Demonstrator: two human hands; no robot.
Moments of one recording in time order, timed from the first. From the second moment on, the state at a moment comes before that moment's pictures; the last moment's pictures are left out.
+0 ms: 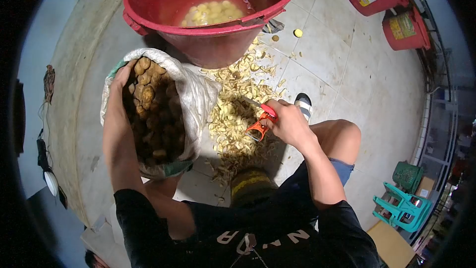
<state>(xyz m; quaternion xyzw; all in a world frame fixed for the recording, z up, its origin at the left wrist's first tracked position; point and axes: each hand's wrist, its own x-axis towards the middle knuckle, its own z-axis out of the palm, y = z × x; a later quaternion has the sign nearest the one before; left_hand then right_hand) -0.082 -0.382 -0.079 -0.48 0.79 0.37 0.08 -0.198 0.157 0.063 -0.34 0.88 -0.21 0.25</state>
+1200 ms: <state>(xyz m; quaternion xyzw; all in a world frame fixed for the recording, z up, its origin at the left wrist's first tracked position) -0.124 -0.355 -0.043 -0.45 0.77 0.38 0.26 -0.200 0.147 0.065 -0.35 0.88 -0.18 0.29</state>
